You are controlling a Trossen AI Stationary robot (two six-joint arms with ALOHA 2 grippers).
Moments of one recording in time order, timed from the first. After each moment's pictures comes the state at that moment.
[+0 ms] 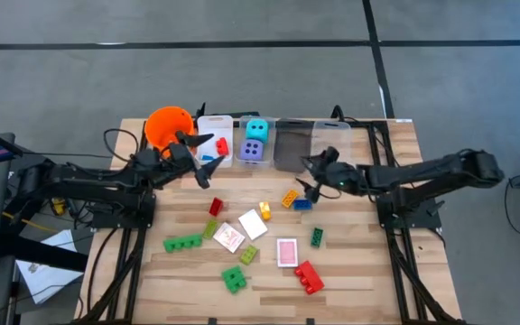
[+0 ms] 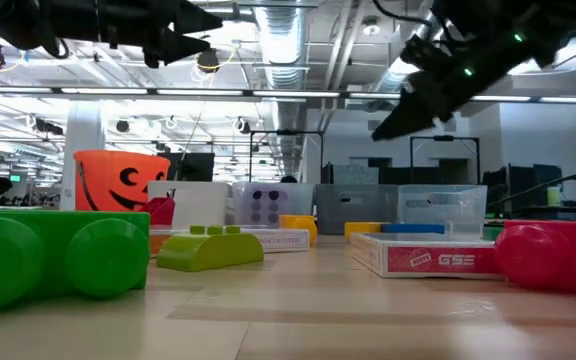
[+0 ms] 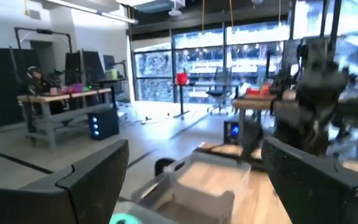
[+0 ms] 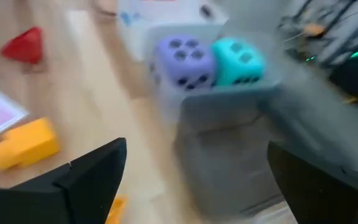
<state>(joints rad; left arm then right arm) 0.15 0.89 0.39 0.70 -0.35 0.10 -0.03 1.17 0.54 0.08 0.46 0.05</state>
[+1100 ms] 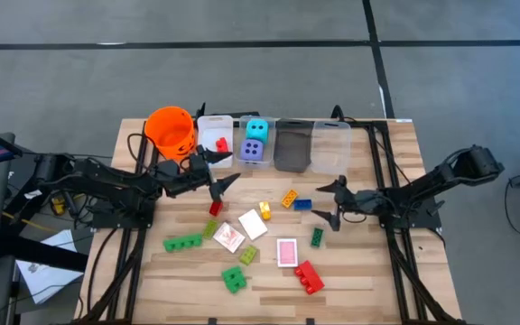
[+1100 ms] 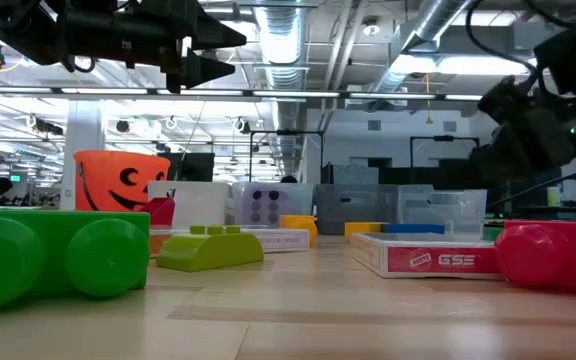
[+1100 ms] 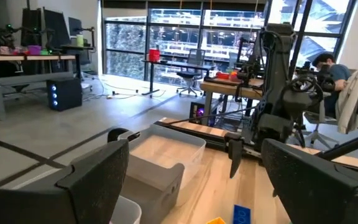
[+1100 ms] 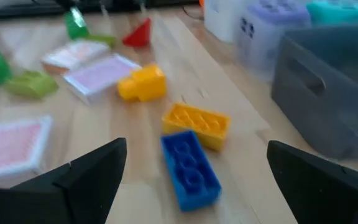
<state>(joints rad) 0.04 1.14 0.39 0.85 -0.34 -0.06 0.18 1.17 0.01 0.77 0.41 0.19</state>
